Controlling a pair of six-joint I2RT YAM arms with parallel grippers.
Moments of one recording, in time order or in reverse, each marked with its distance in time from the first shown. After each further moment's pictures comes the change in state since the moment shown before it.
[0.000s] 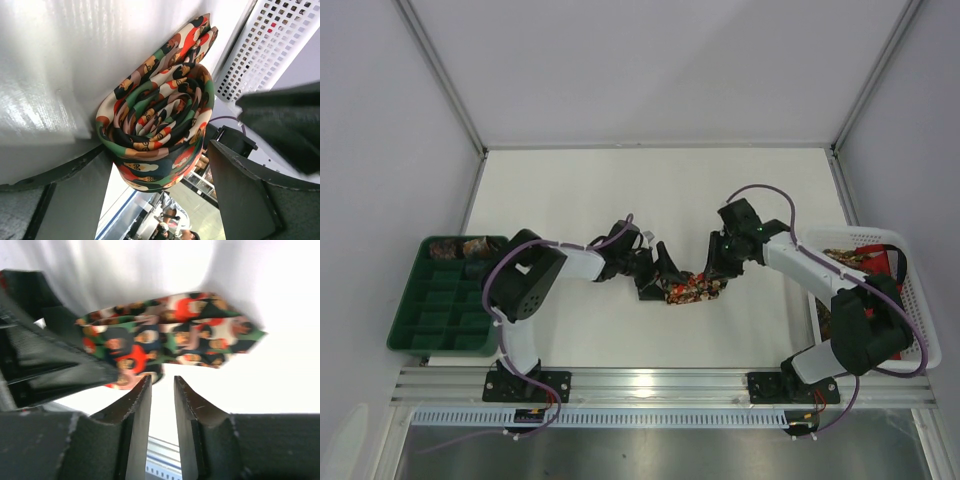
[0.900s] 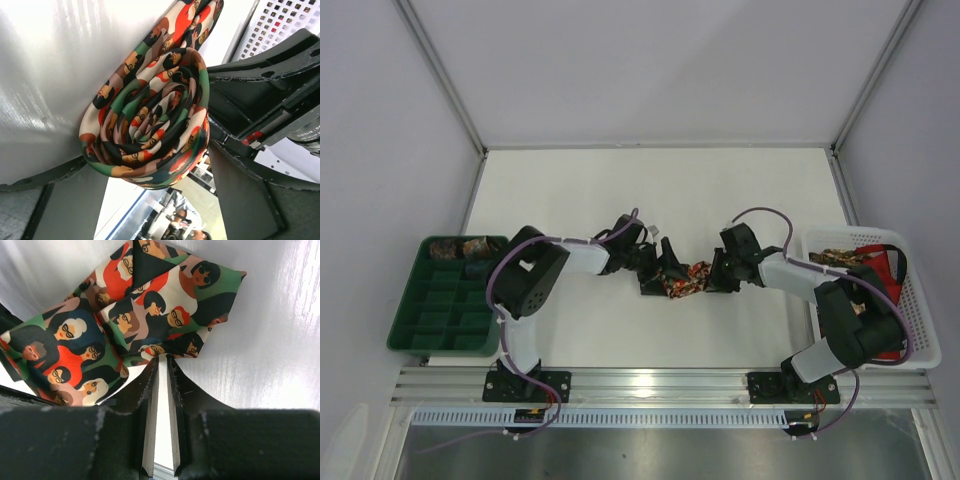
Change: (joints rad) left arm 0.005 0.036 0.082 -0.071 -0.001 0.076; right arm -0.026 0.026 -0.289 0.376 0.043 0.134
